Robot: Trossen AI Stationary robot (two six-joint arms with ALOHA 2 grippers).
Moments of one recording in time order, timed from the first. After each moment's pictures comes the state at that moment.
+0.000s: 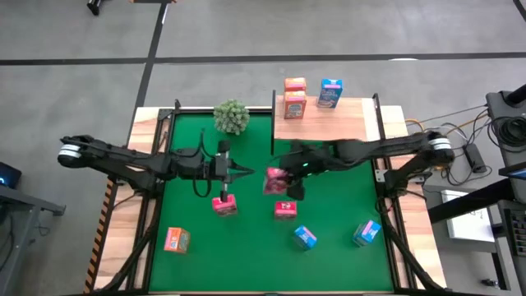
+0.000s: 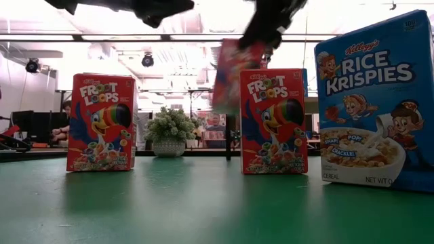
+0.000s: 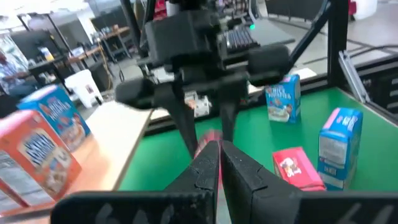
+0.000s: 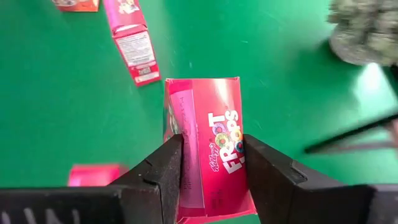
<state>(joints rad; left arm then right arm) -0.09 1.13 0.71 0.31 -0.12 0.27 0.02 1.51 1.30 -0.58 0.07 0.09</state>
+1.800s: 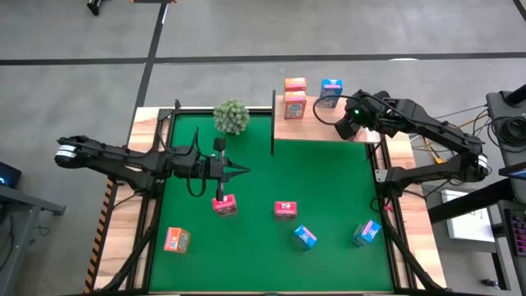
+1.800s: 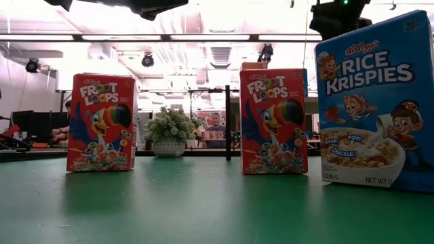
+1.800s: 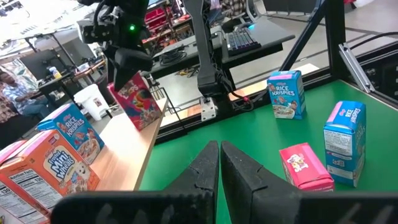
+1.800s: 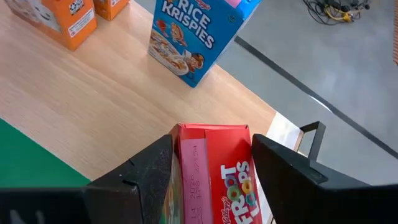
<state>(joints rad) -0.09 1.08 0.71 0.27 -0.12 0.36 -0.45 1.12 1.30 -1.19 0.55 0.30</state>
